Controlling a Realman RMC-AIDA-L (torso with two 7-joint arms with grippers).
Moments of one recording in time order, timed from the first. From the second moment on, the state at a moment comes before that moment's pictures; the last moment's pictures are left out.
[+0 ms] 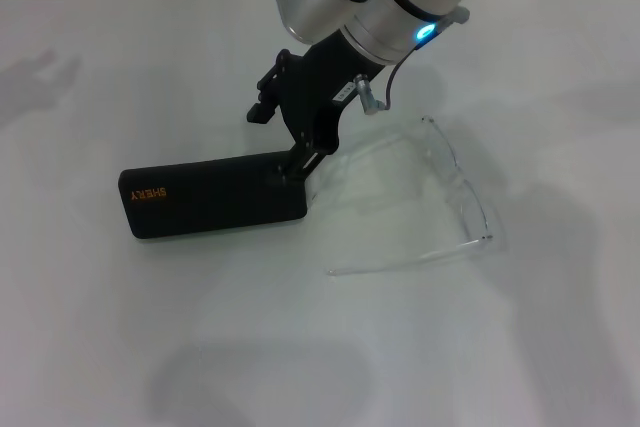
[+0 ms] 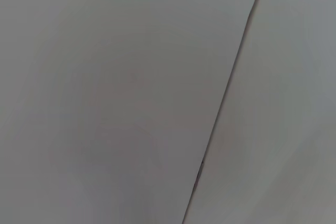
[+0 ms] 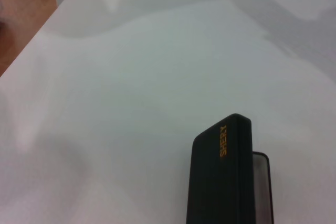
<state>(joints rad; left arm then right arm) -0.46 -2.06 0.58 1.31 2.10 1.32 -2.15 1.40 2.03 -1.55 -0.38 -1.95 -1.20 1.55</state>
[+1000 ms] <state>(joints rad) -0.43 -2.08 0.76 1.64 2.66 1.45 -2.41 0.93 2.01 -1.28 -1.02 -2.08 -1.44 1.78</state>
